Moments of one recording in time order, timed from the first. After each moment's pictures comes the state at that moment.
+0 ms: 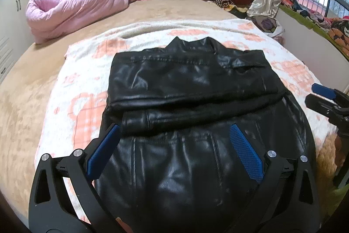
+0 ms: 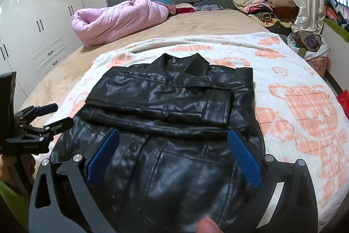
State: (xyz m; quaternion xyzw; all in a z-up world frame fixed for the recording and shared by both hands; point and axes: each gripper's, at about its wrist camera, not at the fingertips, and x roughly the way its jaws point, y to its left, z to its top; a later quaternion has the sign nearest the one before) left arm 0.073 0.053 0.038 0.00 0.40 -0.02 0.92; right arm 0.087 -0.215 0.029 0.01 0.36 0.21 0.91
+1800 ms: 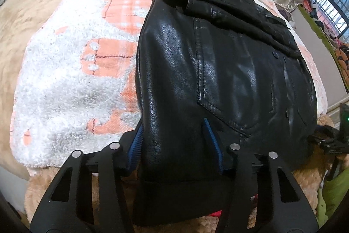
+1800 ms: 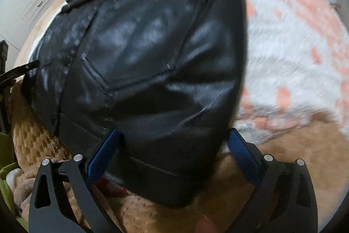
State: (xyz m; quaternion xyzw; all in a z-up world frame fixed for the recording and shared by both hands) left arm -0.014 0.151 -0.055 -0.13 0.52 -0.02 0.84; right arm 0.013 -0.292 -0.103 -0.04 0.58 0.21 0.79
